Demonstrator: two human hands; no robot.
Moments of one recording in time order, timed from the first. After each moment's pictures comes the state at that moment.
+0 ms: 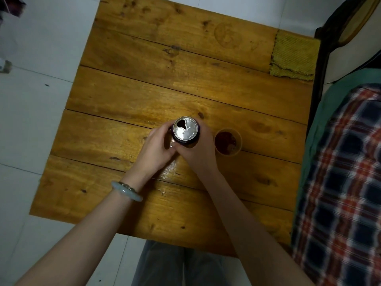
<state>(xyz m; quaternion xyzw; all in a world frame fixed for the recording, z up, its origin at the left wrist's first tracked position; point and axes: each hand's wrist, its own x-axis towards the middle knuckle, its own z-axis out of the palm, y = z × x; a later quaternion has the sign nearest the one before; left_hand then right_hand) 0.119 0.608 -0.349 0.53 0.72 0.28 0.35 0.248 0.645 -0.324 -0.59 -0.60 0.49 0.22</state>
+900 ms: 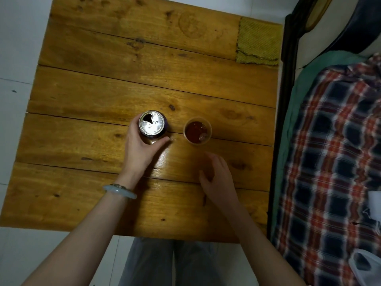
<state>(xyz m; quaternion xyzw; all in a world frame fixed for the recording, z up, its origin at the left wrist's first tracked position) 0.161 0.604 -0.360 0.39 0.75 0.39 0.37 0.381 0.581 -0.322 -0.61 -0.65 0.44 0.11</state>
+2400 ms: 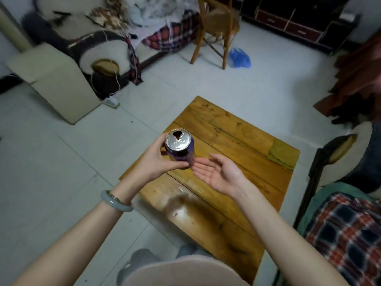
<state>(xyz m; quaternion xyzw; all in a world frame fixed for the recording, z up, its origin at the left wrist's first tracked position) 0.099 0.445 -0.015 0.40 0.72 0.49 0.28 0.262 0.562 -0.014 -0.41 -0.22 0.88 0.05</state>
